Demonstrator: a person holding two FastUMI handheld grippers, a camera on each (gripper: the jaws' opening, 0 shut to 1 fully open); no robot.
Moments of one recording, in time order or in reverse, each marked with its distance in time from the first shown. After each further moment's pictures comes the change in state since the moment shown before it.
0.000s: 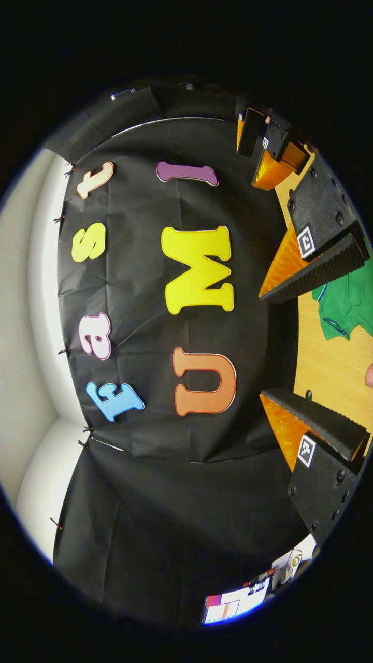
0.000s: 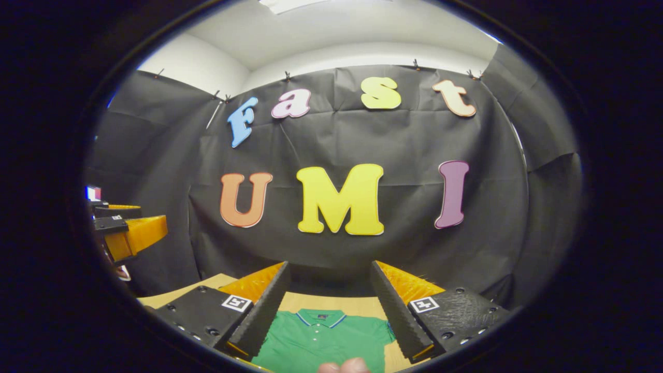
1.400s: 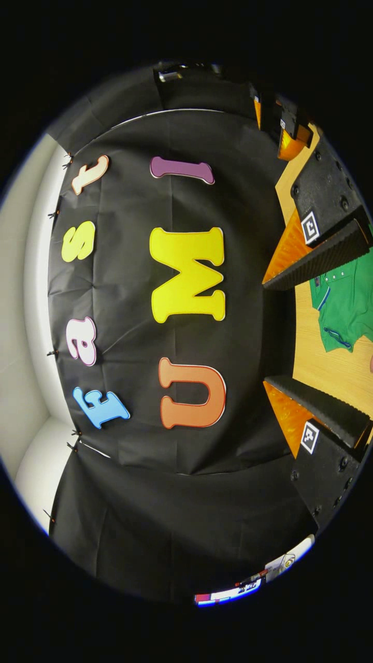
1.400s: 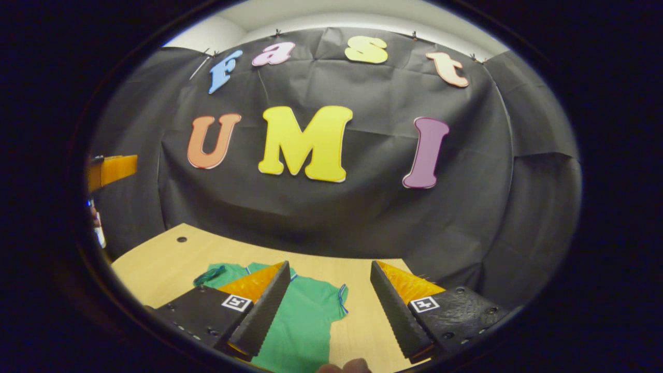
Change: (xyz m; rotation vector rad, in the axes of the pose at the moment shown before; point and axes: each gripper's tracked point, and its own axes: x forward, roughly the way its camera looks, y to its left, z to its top) left arm 0.037 -0.047 -0.041 -0.057 0.072 -0.108; right arm 0.014 -0.117 -0.112 -0.117 0.306 -0.141
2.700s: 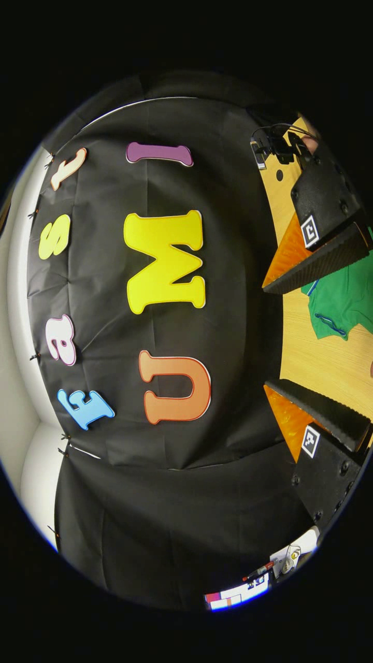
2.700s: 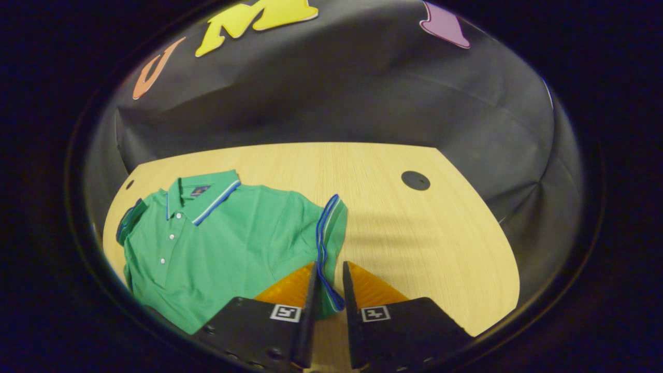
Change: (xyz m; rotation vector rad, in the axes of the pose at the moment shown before) left arm 0.027 0.016 -0.020 0.060 0.109 0.093; right arm 0.228 -0.028 -0.249 0.111 0.586 0.005
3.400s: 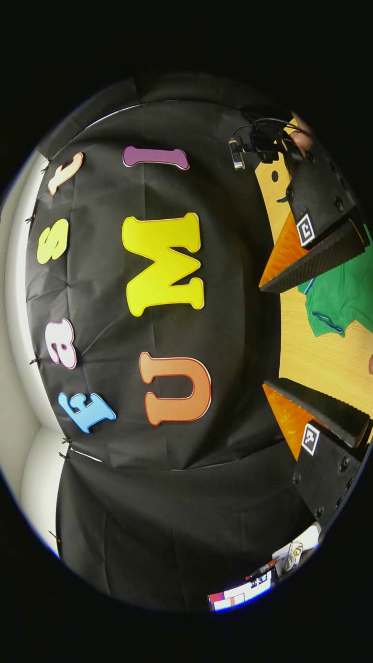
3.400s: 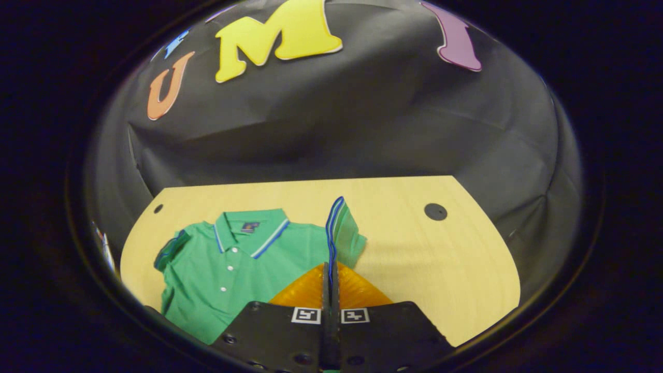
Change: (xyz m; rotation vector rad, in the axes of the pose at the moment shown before) left arm -0.015 0.007 0.004 -0.014 -0.002 0.004; right arm -0.069 0.080 0.060 0.013 -0.130 0.127
